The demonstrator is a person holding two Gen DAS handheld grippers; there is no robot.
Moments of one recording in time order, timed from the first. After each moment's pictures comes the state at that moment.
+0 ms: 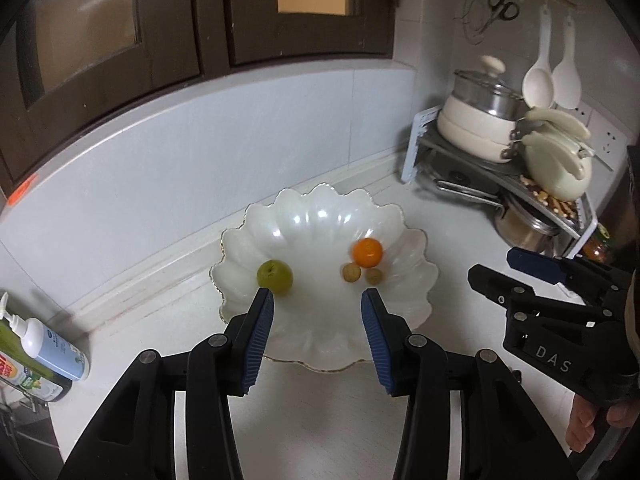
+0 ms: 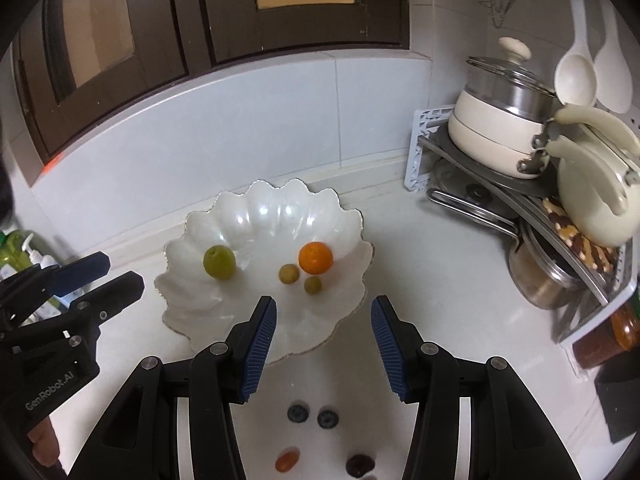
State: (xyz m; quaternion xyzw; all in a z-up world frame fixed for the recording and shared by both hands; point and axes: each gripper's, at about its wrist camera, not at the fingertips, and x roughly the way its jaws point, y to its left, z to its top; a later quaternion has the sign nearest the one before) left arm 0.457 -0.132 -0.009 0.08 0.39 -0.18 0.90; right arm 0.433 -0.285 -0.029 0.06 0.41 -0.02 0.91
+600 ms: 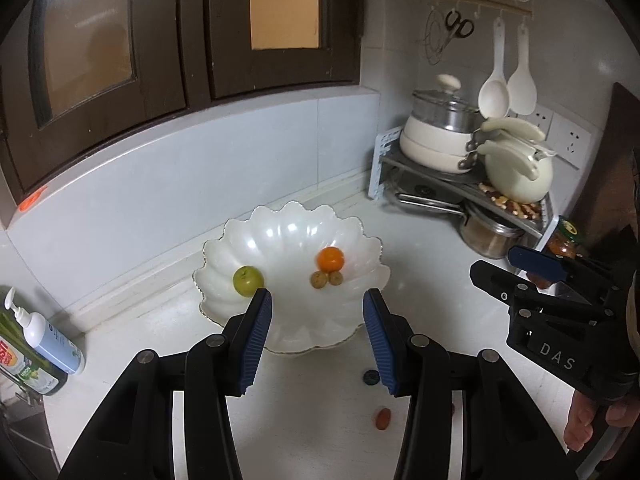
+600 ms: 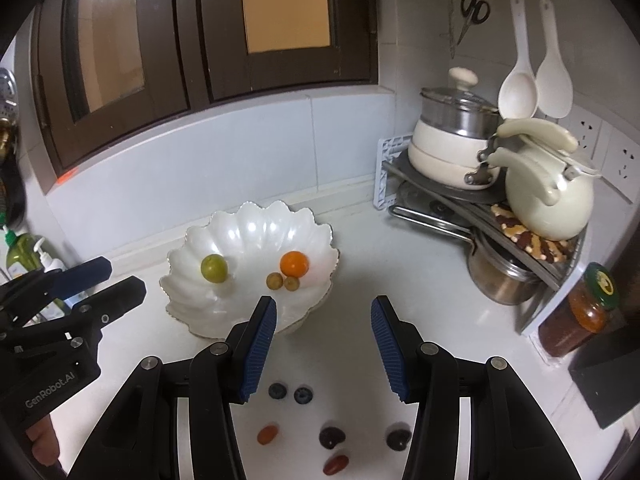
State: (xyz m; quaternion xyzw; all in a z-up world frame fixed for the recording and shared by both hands) left arm 0.396 -0.145 0.016 0.07 0.35 -0.21 0.91; right arm 0.363 -0.302 0.002 0.06 0.36 -0.04 0.93
